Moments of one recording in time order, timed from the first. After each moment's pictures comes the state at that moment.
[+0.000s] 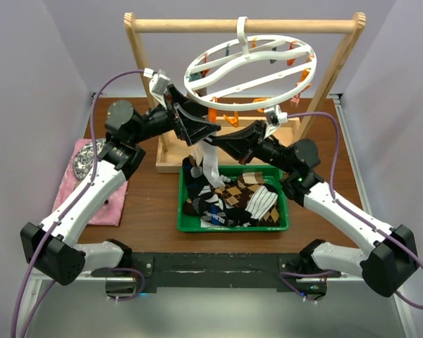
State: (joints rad) left arm -0.46 1.25 1.21 0.34 0.77 -0.63; right arm 0.61 1.15 0.85 0.73 -0.57 0.58
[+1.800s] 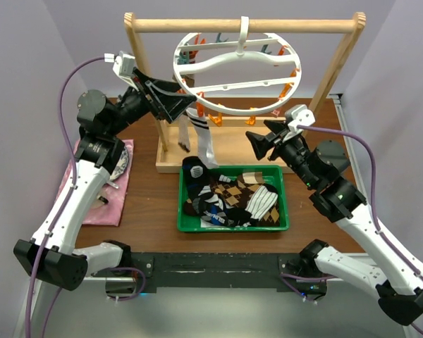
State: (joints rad) left arm -0.29 1.21 1.33 0.20 0.64 -0.61; right arm 0.64 0.87 1.03 -0.06 0.03 -0.02
